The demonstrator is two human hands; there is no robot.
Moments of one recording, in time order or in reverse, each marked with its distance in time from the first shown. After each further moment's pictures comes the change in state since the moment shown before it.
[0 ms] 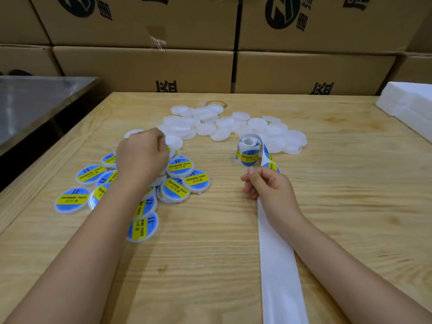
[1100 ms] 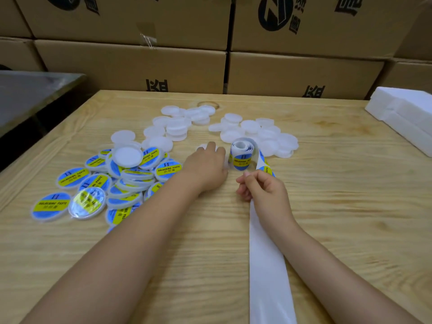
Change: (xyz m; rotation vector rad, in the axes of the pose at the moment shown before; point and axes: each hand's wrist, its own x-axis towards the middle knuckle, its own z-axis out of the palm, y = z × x) left_hand -0.006 0.098 0.059 0.075 -0.563 0.372; right_hand 0.003 0.000 -0.002 -0.018 0.071 0.007
